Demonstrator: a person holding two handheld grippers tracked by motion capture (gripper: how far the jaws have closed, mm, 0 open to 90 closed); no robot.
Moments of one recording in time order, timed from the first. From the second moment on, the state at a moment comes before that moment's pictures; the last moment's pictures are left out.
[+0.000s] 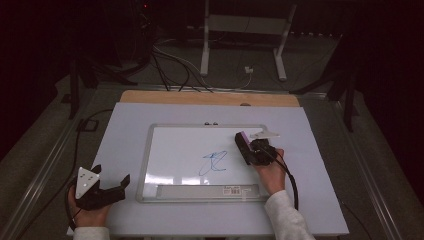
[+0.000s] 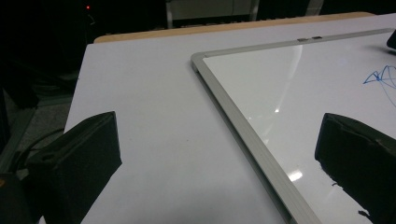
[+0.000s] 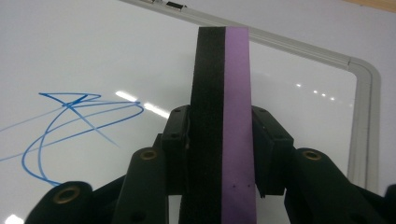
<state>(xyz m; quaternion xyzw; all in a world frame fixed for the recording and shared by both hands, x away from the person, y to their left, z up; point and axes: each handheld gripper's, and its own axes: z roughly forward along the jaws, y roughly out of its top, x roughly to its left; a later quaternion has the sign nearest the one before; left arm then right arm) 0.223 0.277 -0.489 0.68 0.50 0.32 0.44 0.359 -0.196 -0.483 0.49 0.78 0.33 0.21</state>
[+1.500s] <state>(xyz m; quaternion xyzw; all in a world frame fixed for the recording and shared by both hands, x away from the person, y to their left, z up) 0.223 0.275 -0.490 0.68 0.50 0.32 0.43 0.348 -0.182 -0.480 0.47 0.78 0.37 0.19</state>
